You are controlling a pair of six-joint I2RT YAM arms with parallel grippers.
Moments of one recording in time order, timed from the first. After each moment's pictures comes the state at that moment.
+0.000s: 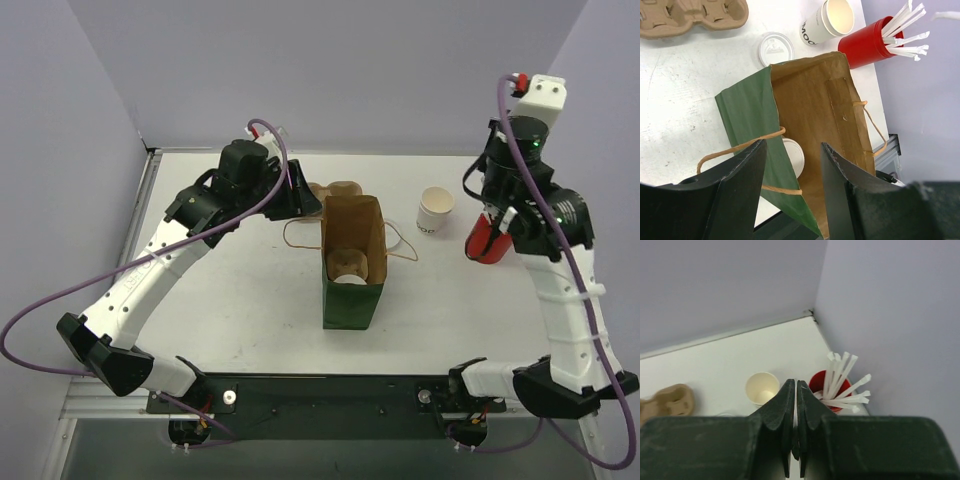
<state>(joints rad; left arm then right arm) -0.64 1.42 1.64 -0.74 0.11 -0.67 0.35 1.31 1.85 -0.82 0.81 0.06</state>
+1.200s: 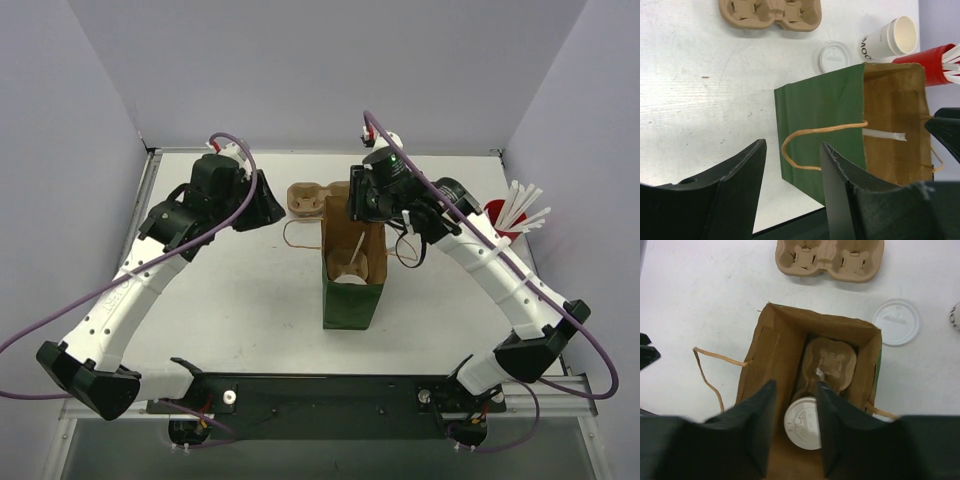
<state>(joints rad) -0.53 1.28 1.50 -0.81 0.00 -0.65 0.75 1.49 1.75 -0.95 0.28 0.48</state>
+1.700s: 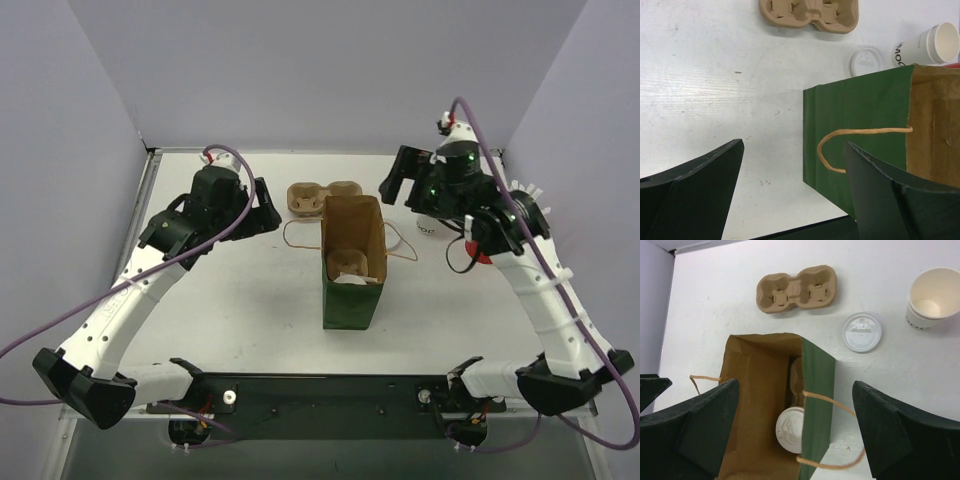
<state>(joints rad) -0.53 1.24 1.41 -0.81 -0.11 -0.64 0.55 1.34 1.71 -0.94 0.20 0.52</state>
